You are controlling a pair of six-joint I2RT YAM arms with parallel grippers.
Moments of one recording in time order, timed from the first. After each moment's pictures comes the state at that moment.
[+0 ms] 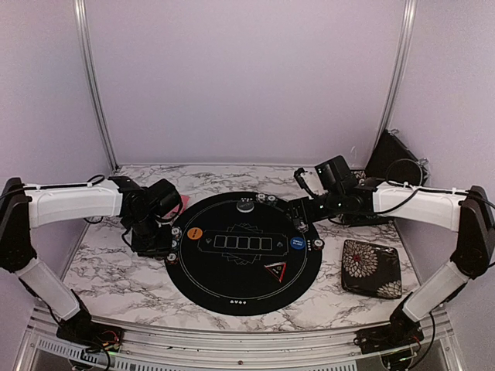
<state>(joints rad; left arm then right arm) -0.70 1.55 1.06 -0.95 -0.12 -0.87 0.60 1.52 1.06 -0.34 -0.07 0.21</state>
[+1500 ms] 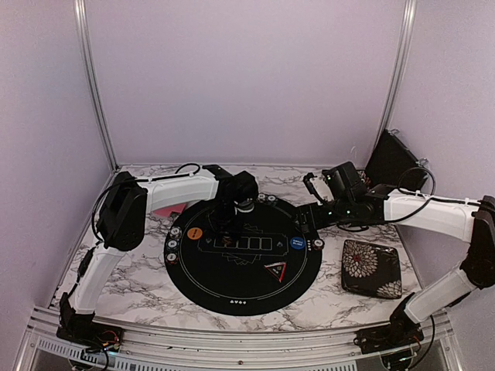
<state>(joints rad) -0.83 2.42 2.10 -1.13 -0.09 -0.64 0.60 1.41 0.96 -0.36 -0.02 0.24</state>
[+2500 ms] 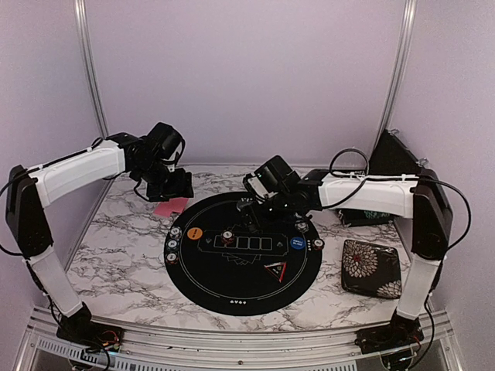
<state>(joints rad) -0.59 1.73 1.54 -0.88 -0.07 -0.58 0.85 1.85 1.43 -0.49 0.06 0.27</state>
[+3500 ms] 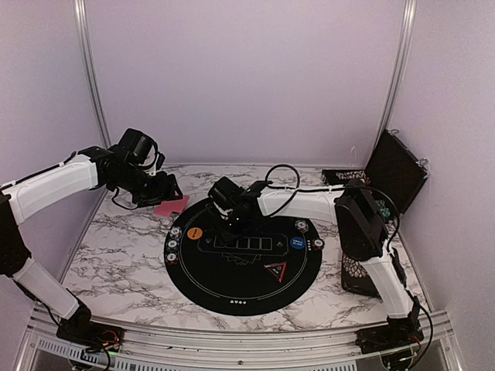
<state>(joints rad) -0.48 1.50 1.27 -0.70 0.12 -0.51 0.94 2.37 1.97 -0.72 0.14 0.33</state>
